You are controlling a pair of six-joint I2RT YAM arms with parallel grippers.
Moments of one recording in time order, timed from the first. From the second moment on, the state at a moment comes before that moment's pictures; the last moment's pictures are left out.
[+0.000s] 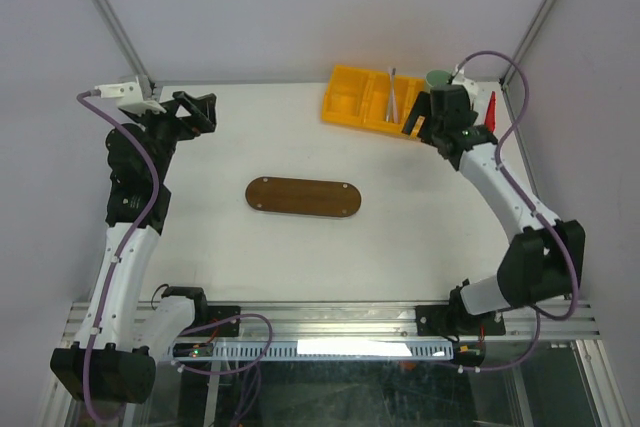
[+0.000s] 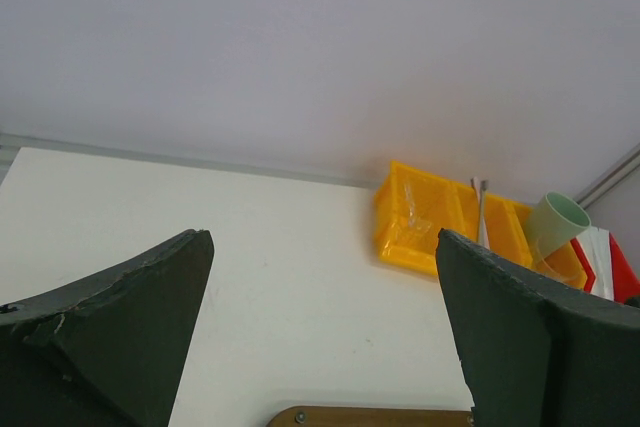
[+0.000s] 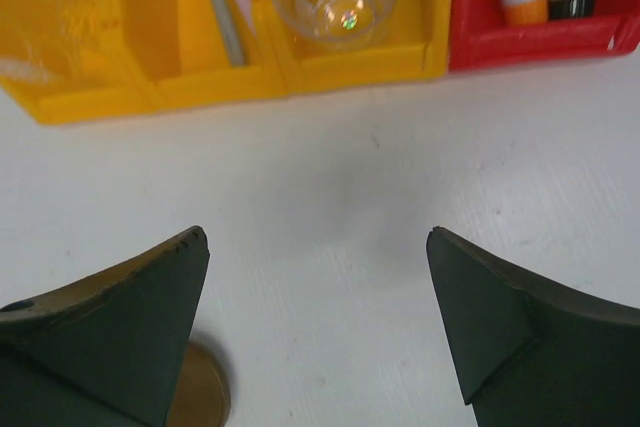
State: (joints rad) left arm -0.04 0.91 0.96 0.06 0.09 -0.35; right arm 0.30 1.38 1.17 -0.48 0.33 0.49
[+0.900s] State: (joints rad) left arm -0.04 0.96 0.96 0.06 0.17 -0.39; right arm 0.10 2.10 1.83 -0.66 0.31 0.44
